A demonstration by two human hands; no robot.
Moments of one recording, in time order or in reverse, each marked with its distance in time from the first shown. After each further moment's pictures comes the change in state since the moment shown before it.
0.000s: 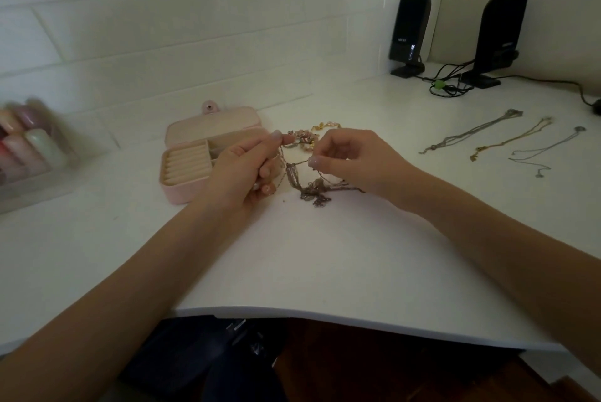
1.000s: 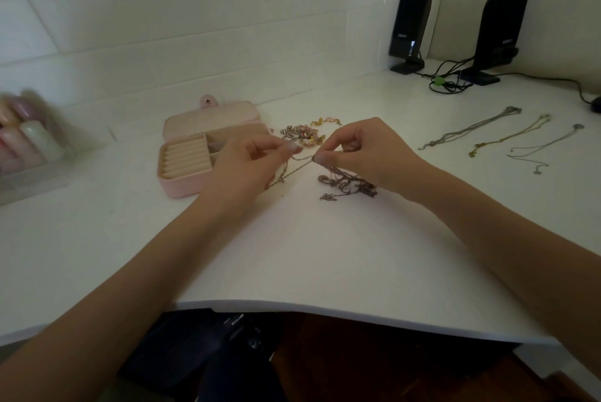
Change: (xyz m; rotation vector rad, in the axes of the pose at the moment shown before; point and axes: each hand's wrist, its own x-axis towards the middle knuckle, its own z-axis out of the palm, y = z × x) left_hand -0.006 -0.003 -0.002 0.514 0.026 0.268; right_hand 0.001 -0.003 -0.011 -0.201 0.062 -0.002
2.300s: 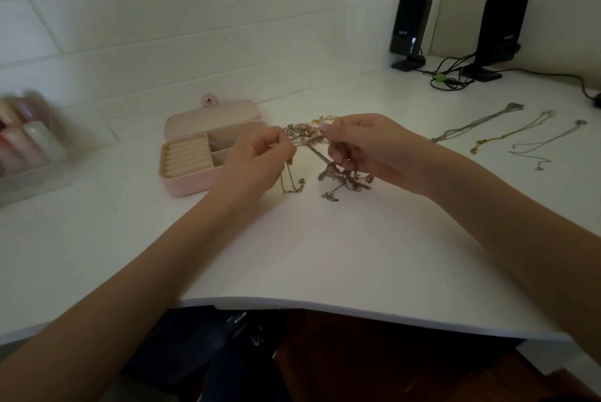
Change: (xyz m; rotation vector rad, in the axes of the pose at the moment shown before) left_hand 0.005 -0.003 0.004 -0.050 -0.048 0.032; right_hand -0.001 -0.014 -0.005 0.493 -0.194 0.227
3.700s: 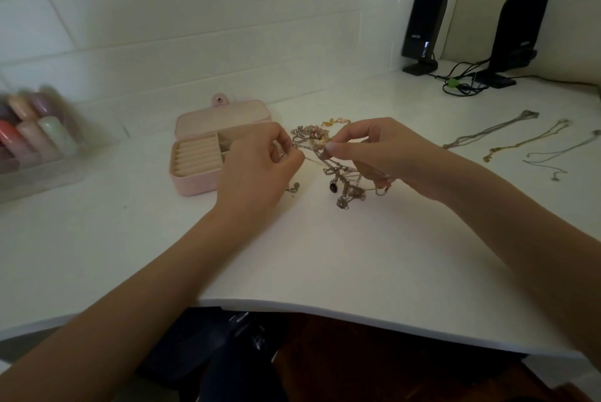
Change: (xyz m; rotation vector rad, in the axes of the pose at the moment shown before) left_hand -0.006 -0.003 0.000 0.424 0.260 0.109; right_hand -0.002 -0.003 -0.002 -0.282 0.053 0.025
